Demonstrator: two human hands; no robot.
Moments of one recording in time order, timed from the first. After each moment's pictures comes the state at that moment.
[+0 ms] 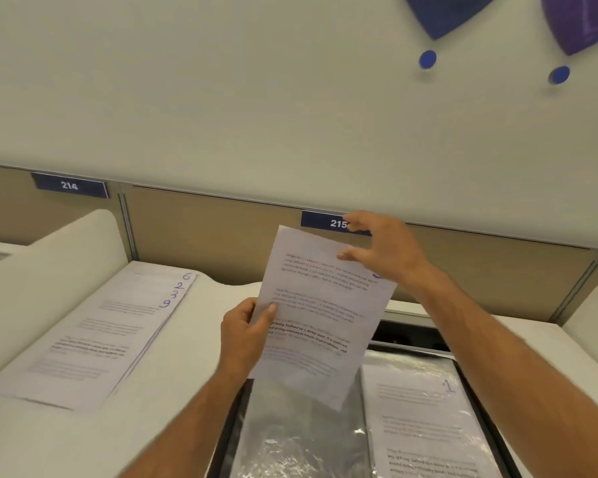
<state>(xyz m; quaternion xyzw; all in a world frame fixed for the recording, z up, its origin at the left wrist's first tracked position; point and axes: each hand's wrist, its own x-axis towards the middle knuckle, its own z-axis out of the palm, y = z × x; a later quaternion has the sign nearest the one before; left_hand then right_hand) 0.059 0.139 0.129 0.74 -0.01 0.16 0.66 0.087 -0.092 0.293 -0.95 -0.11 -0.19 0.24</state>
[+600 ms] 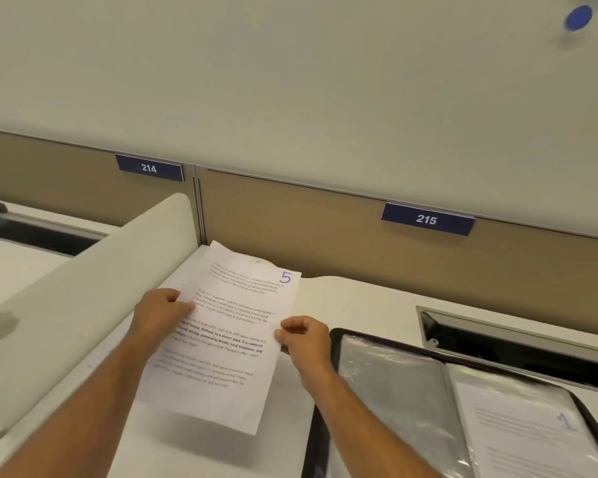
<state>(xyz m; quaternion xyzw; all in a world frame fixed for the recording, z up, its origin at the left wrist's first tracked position) 0.104 0.424 0.111 0.83 0.23 0.08 0.50 0.105 0.170 0.073 -0.70 0.11 0.05 0.70</state>
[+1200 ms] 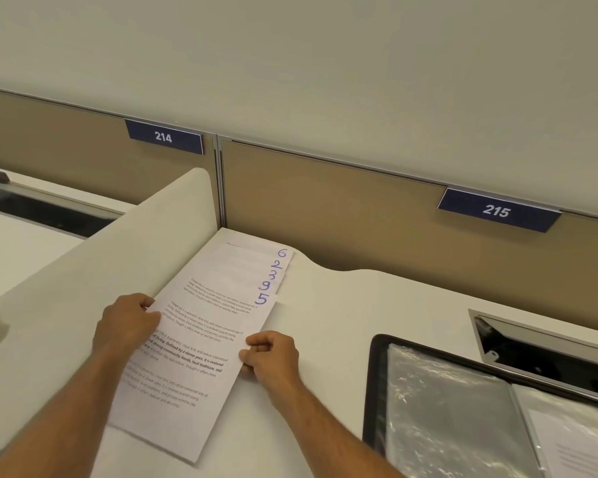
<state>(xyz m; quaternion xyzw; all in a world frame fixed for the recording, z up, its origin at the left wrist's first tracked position) 0.149 0.541 0.034 0.89 0.32 0.04 0.32 0.137 0.286 0.010 -0.72 0.11 0.17 0.67</state>
